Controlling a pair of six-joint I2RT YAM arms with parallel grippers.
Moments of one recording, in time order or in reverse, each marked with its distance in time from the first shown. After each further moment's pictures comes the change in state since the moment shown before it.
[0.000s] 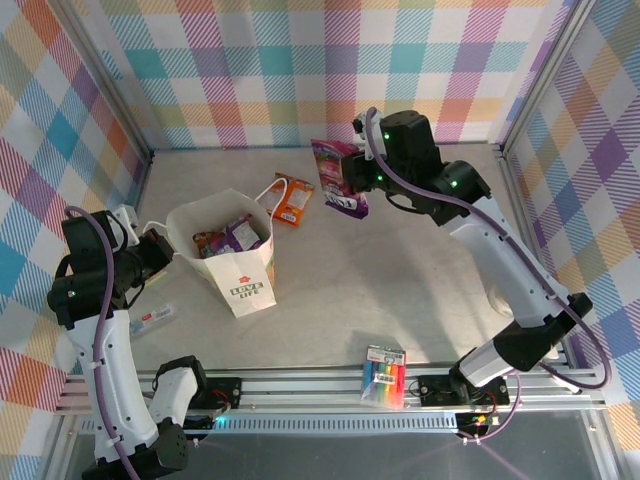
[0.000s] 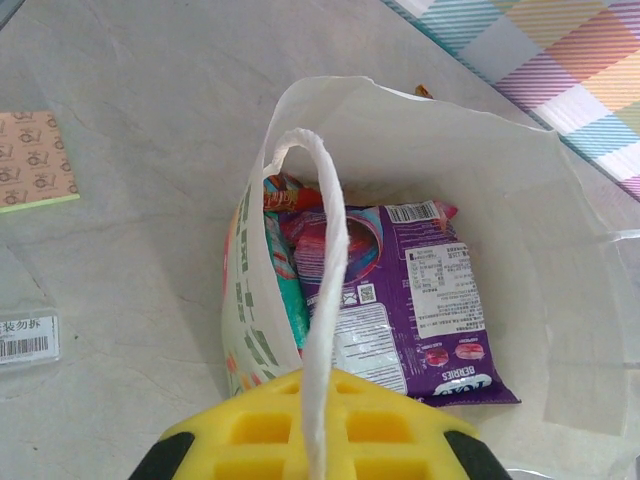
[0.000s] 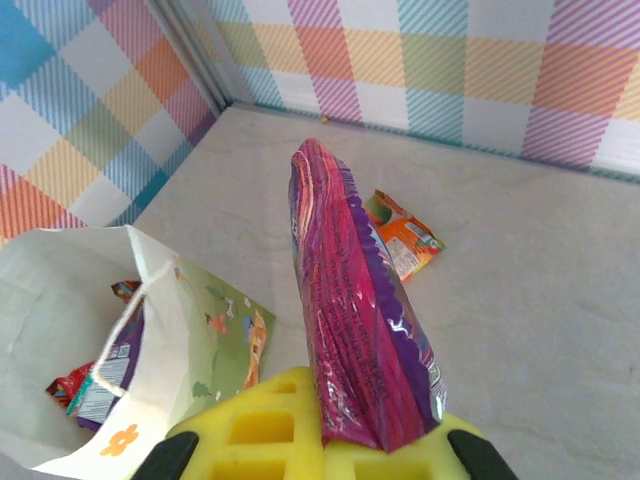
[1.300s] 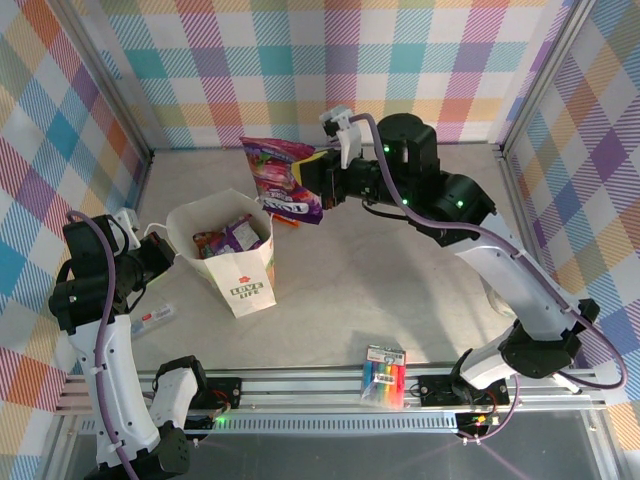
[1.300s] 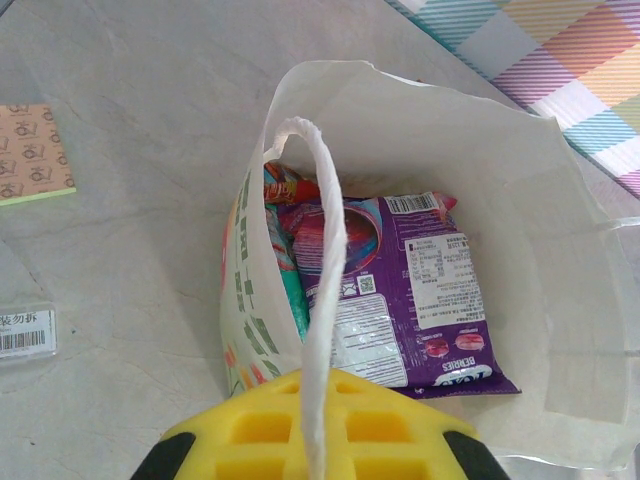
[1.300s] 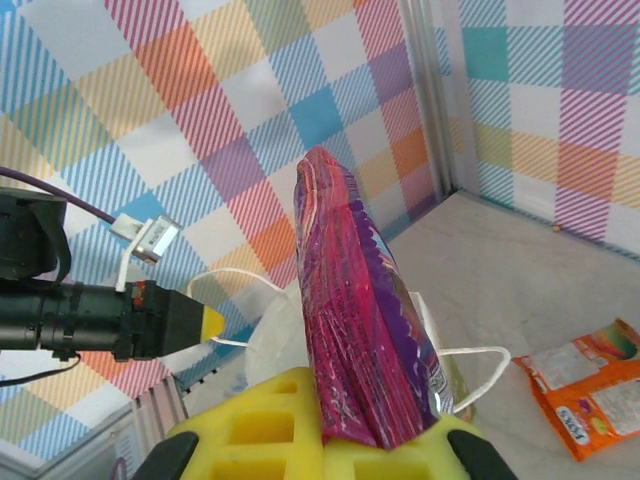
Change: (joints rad) left arm 0.000 -0.026 -0.023 -0.002 0.007 0.004; right arm 0.196 -0.021 0.086 0.178 -0.209 0.023
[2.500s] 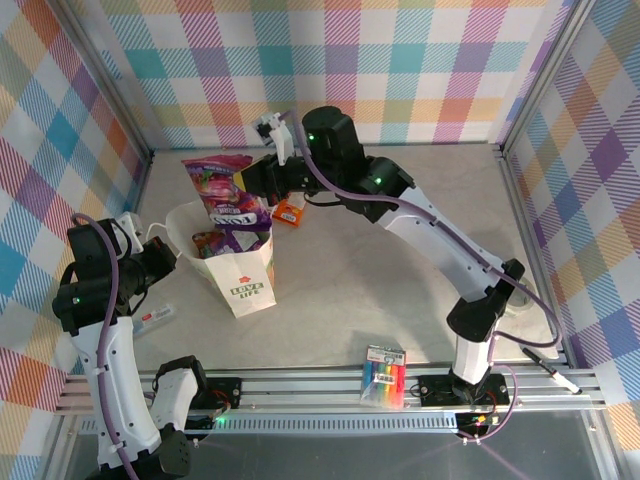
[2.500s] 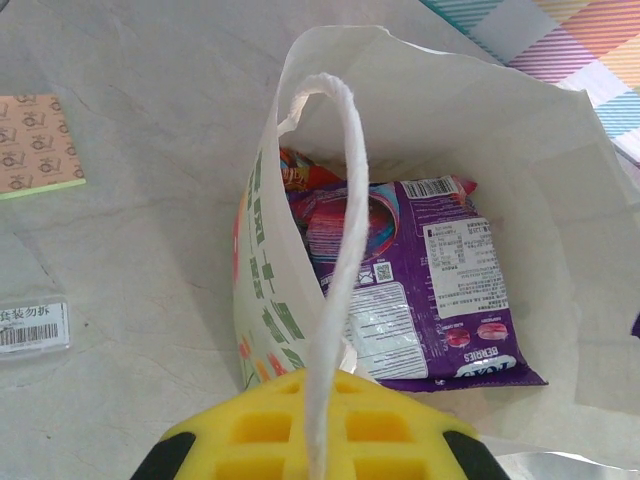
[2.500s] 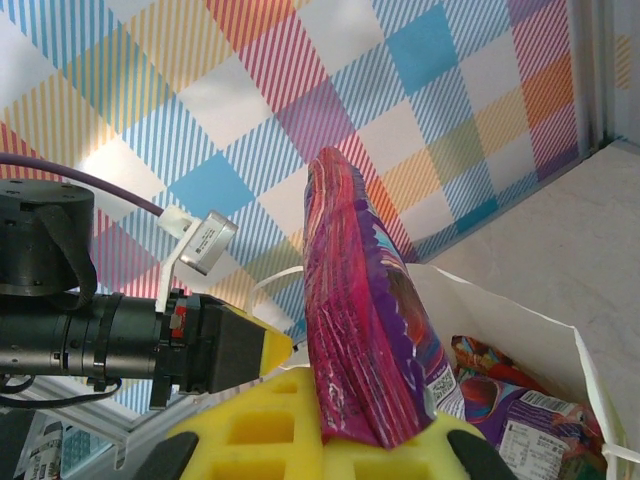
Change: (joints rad) left arm 0.000 -0.016 -0.041 0.003 -0.011 0.031; right arm 0.032 0.344 0.222 0.064 -0.227 0.061
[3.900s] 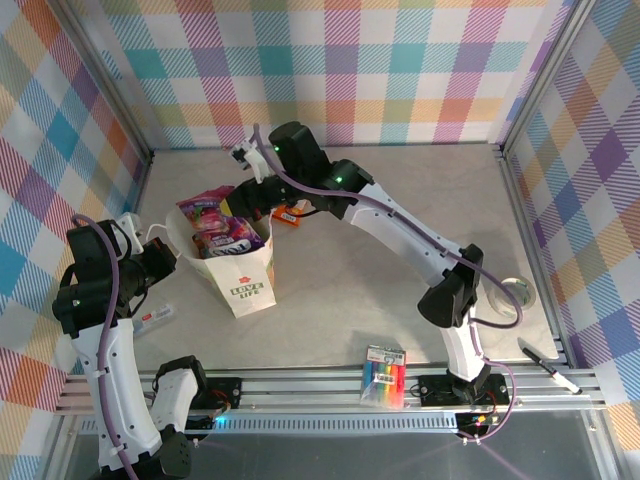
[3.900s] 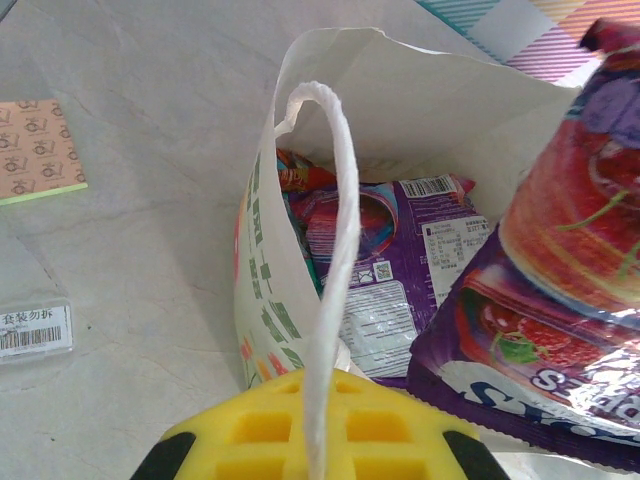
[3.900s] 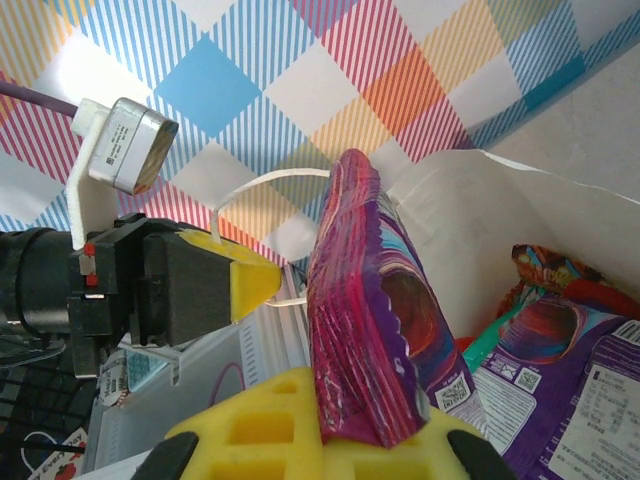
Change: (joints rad) left arm 0.000 -0.007 0.000 -0.001 0.000 0.010; right arm 0.005 0.199 0.085 -0.090 -0.173 0.038
